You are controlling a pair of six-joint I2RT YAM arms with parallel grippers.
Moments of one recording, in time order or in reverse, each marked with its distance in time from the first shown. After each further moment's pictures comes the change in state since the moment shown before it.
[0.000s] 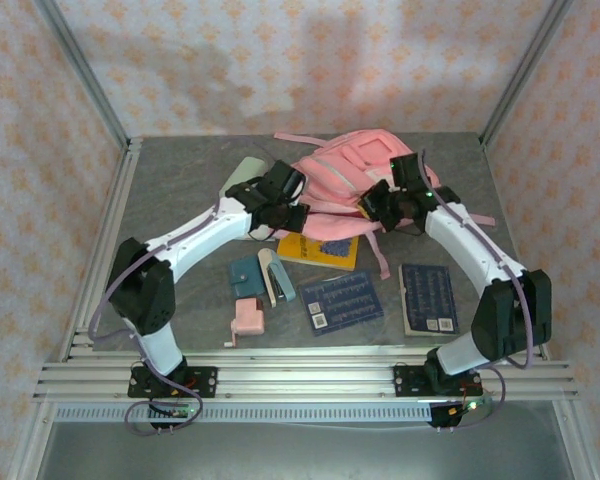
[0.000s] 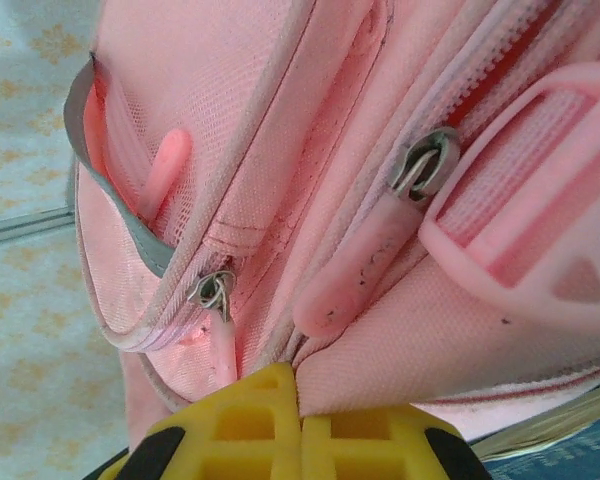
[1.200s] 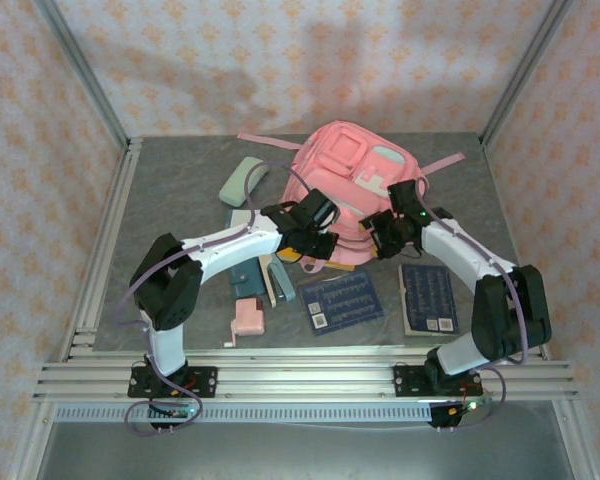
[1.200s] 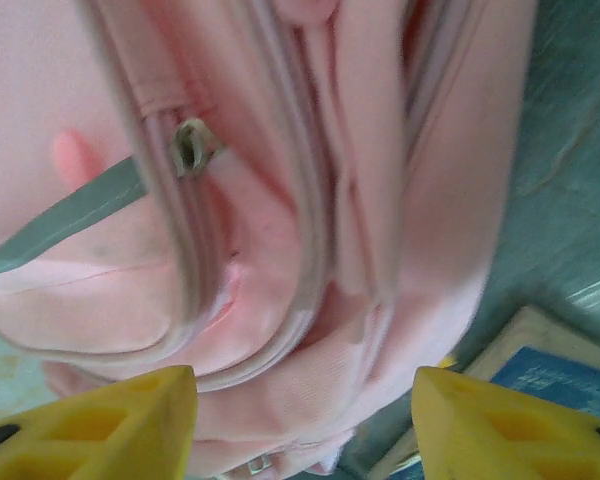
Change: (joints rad) left arm -0.165 0.124 -0.034 0.092 0.103 -0.132; right arm 0.007 -0.008 -0.245 0.086 0.023 0.230
